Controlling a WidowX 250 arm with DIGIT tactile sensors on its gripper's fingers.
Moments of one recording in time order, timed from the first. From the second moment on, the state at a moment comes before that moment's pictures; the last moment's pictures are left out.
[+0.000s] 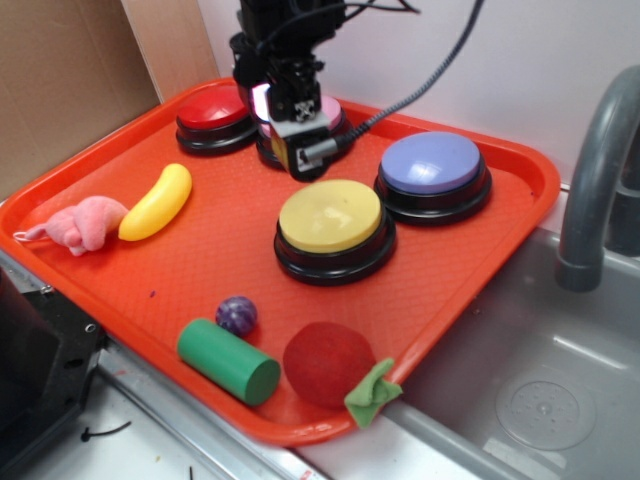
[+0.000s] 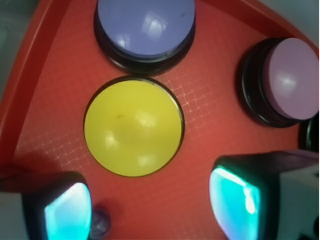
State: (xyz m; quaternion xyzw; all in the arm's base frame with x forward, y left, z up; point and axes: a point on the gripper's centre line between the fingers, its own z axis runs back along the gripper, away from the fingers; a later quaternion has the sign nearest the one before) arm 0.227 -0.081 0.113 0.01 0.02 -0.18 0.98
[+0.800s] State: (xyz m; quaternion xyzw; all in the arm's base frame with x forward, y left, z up) arm 0.218 -0.068 0.147 0.03 0.01 -0.16 0.99
